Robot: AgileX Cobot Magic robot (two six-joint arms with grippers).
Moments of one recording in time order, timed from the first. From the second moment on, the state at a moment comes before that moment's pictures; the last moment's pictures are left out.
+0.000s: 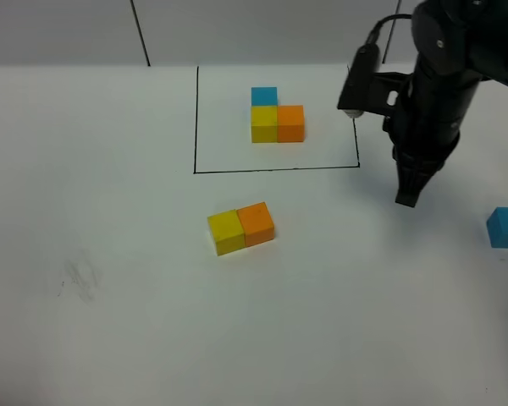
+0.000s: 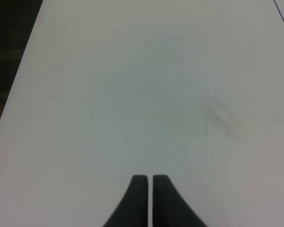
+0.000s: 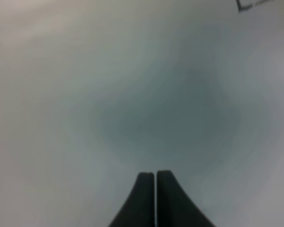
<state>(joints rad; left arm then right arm) 0.00 -0.01 -0.51 0.11 1.06 0.05 0.36 1.85 -1.41 -0.11 1.06 -0.70</state>
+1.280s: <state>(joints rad) 0.00 -0.01 -0.51 0.11 1.06 0.05 0.09 1.66 -1.00 -0.11 0.70 0.04</state>
